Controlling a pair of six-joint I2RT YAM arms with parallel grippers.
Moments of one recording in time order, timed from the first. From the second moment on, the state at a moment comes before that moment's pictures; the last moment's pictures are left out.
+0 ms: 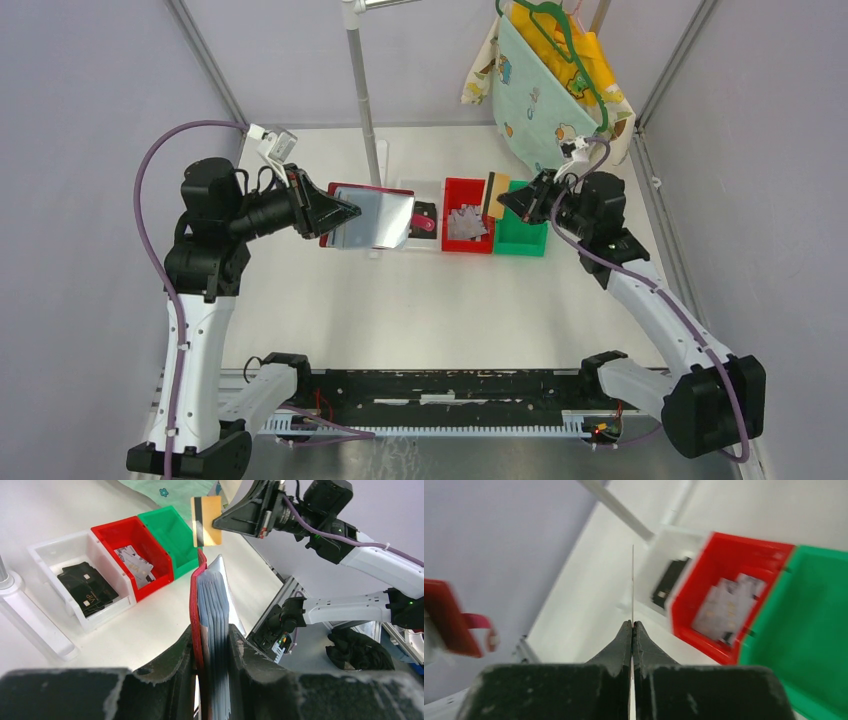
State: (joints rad) left arm -0.09 0.93 1.33 -0.69 0.88 -0.30; right arm 0.28 1.09 0.80 0.18 -0.52 0.64
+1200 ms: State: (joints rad) left arm -0.09 0.90 1.33 -0.72 0.92 -0.30; right arm 0.26 1.39 0.85 -0.05 -0.01 0.29
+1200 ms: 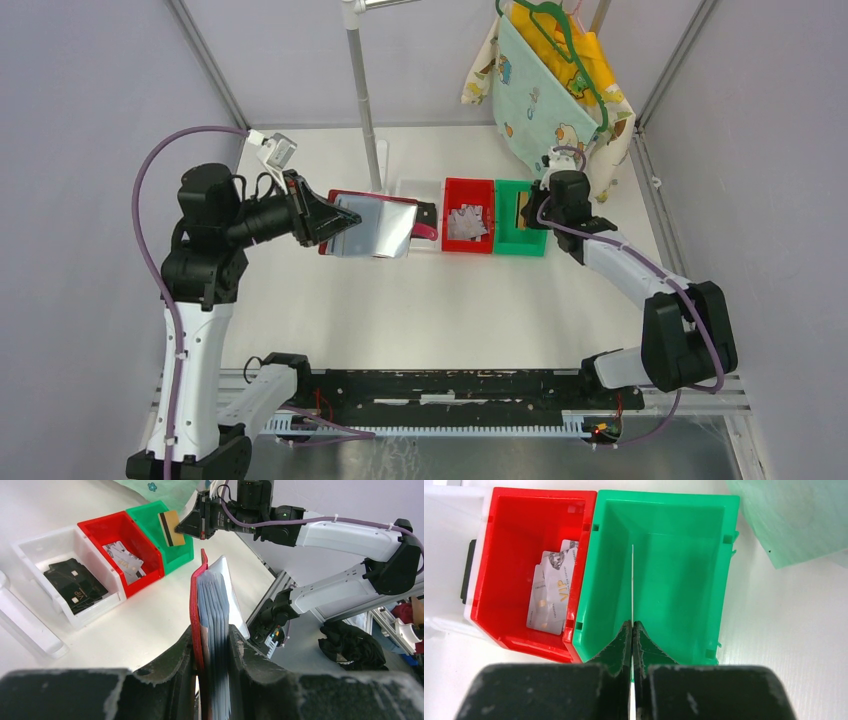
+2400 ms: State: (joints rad) left arm -0.09 0.96 1.34 -0.79 0.96 -0.21; right arm 0.52 1.14 0.99 0.23 -0.50 0.43
